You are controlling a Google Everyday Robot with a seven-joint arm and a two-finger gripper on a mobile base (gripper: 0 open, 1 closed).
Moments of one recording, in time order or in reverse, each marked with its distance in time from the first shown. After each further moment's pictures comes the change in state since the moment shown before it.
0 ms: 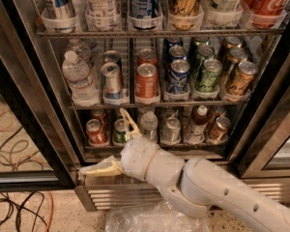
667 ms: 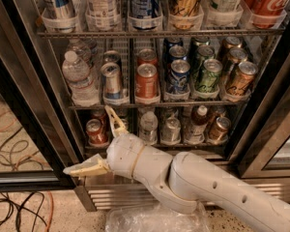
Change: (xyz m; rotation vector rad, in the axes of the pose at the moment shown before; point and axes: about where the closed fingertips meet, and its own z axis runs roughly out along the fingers) arm -0.026 0.022 0.027 -0.061 -0.037 0.037
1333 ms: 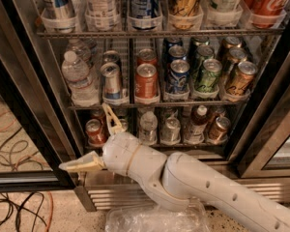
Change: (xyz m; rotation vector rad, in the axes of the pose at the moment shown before) arm 0.000 -0.004 0.011 0.026 -0.042 -0.008
